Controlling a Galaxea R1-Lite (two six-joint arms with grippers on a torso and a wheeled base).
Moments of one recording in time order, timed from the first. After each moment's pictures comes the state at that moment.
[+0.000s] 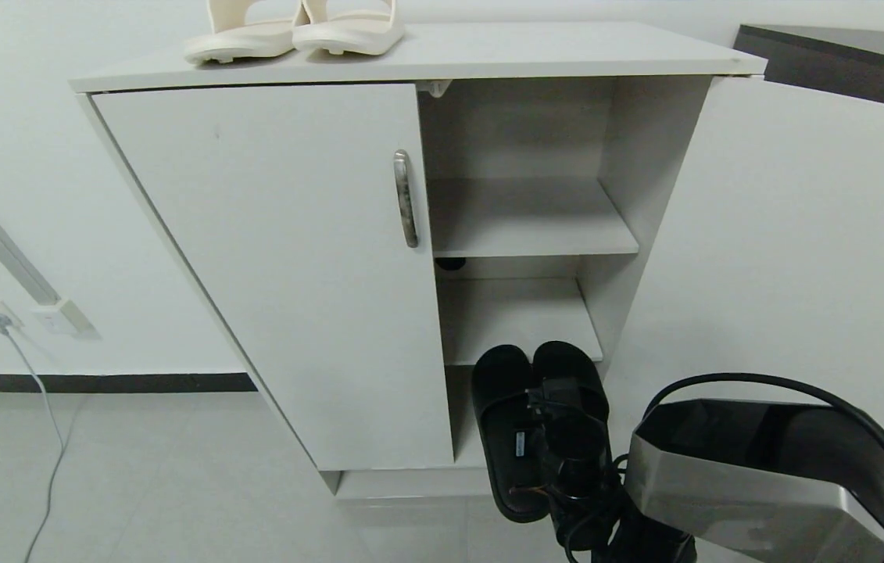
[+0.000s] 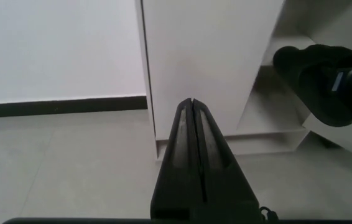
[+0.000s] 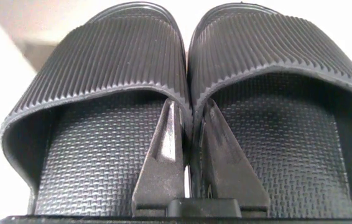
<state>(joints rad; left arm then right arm) 0.00 0.00 0.00 0.00 -0.03 0.00 0.79 2.49 -0.90 -1.51 -0.72 0.08</state>
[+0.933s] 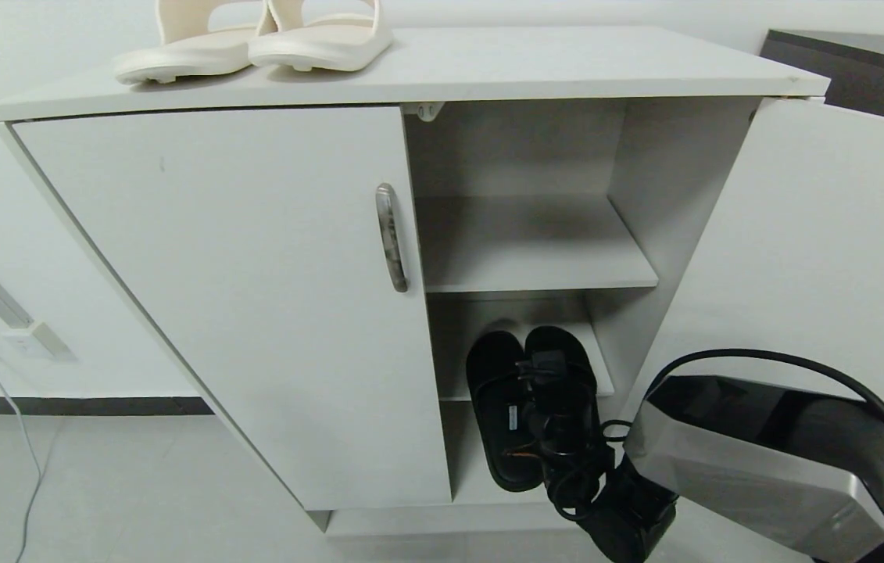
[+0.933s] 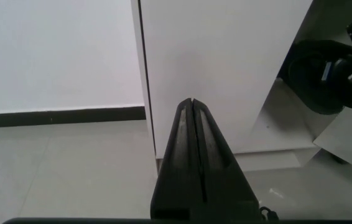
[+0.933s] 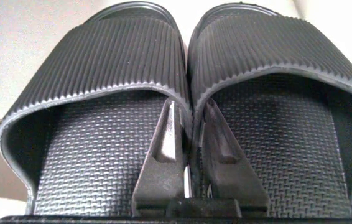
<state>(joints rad) 0.00 0.00 0.00 0.00 -0.02 0.00 0.73 2.49 -1.09 -1.30 -0.64 0.07</state>
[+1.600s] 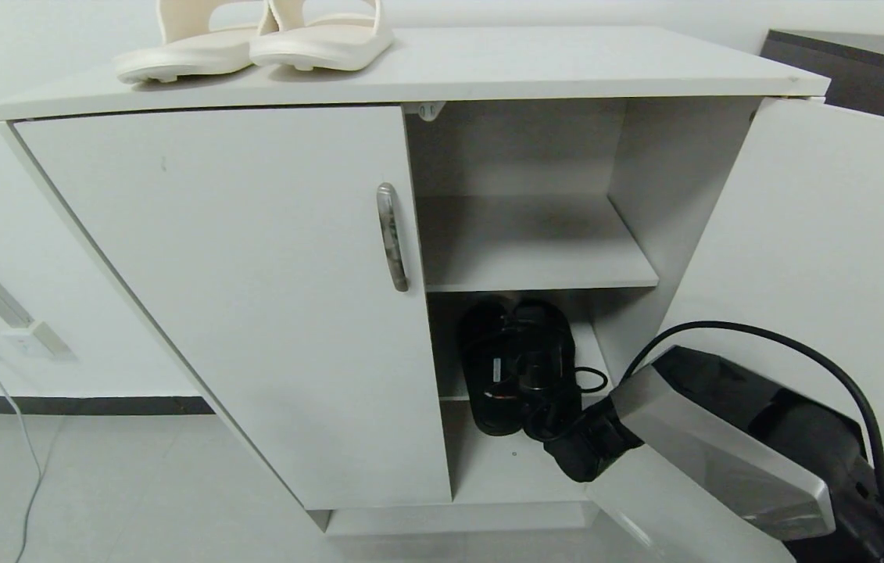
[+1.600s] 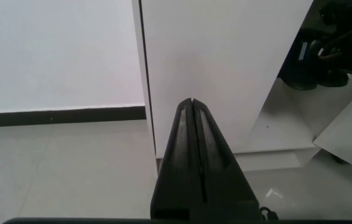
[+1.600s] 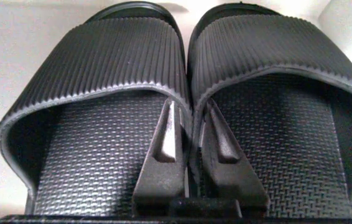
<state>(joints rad) 0.00 0.00 0.00 0.00 -0.02 0.00 0.66 2.59 -1.55 -0.93 -0.58 0.10</state>
